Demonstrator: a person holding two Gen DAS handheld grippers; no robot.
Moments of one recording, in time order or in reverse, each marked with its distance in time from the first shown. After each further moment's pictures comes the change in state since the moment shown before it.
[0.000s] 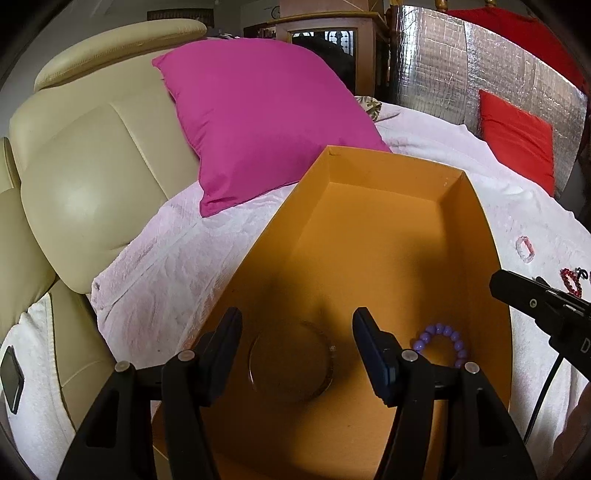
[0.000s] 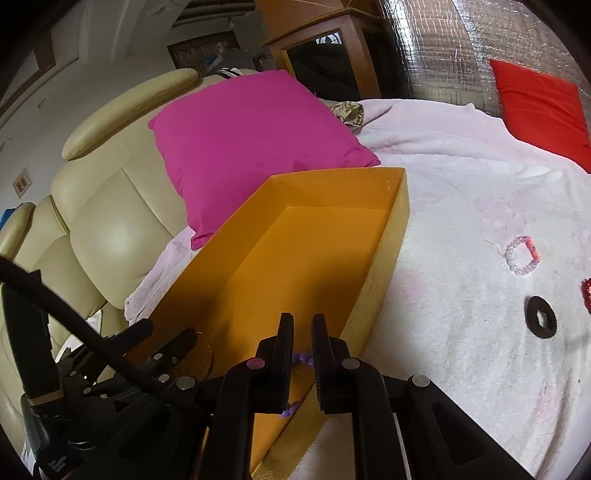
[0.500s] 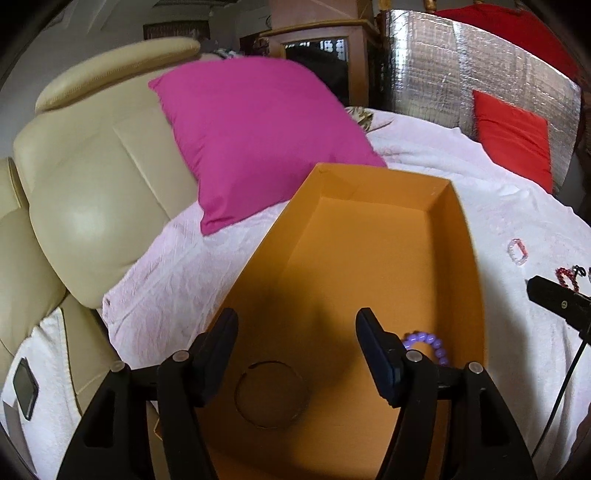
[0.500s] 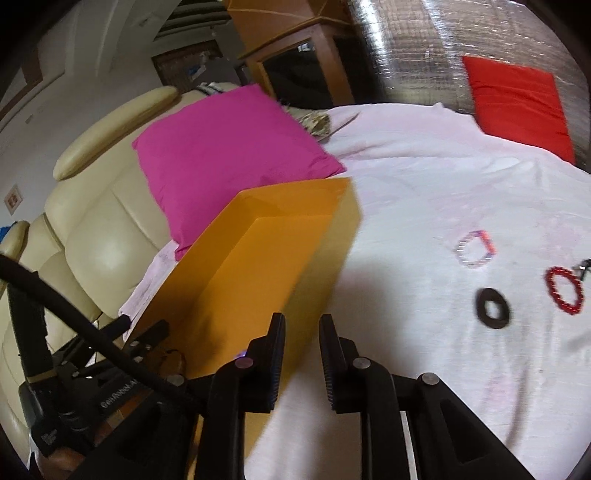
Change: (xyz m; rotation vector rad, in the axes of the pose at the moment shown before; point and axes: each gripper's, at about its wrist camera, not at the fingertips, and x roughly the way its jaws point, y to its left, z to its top) left arm -0.024 -0.020 0.009 0.046 -0.041 0.026; right arm -0.046 -0.044 -0.002 0.065 -0.029 -0.045
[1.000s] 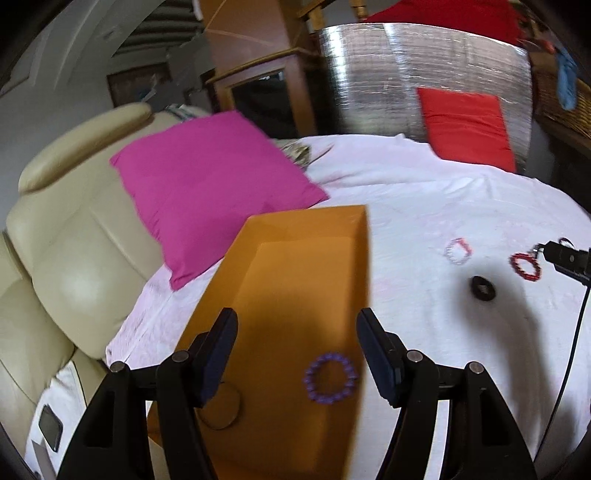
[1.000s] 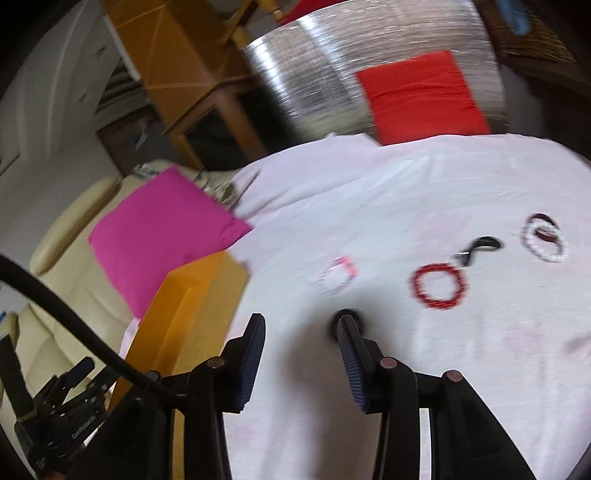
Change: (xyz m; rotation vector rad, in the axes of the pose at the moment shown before) left arm -0.064 -0.092 0.016 0.186 -0.098 -0.025; right arm -0.093 -0.129 0.004 0.267 -0.166 -0.110
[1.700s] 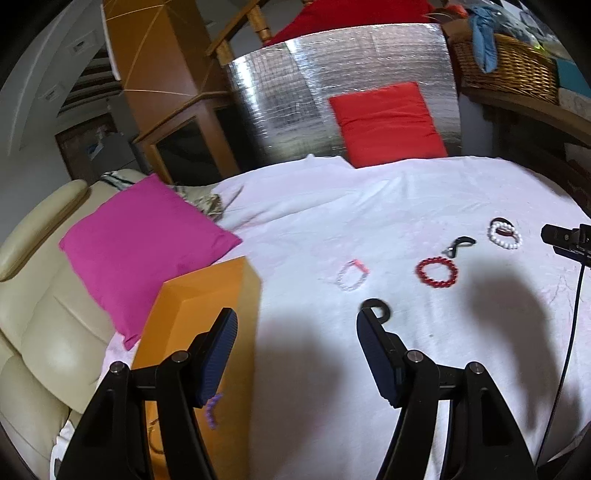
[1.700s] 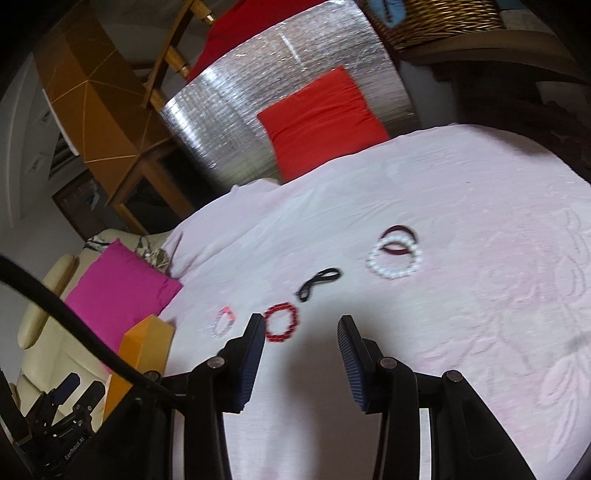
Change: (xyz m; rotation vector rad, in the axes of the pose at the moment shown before) left arm -0.042 -0.139 0.030 0.208 -0.077 -0.110; right arm -0.089 -0.147 0.021 0.196 -0.108 -0.135
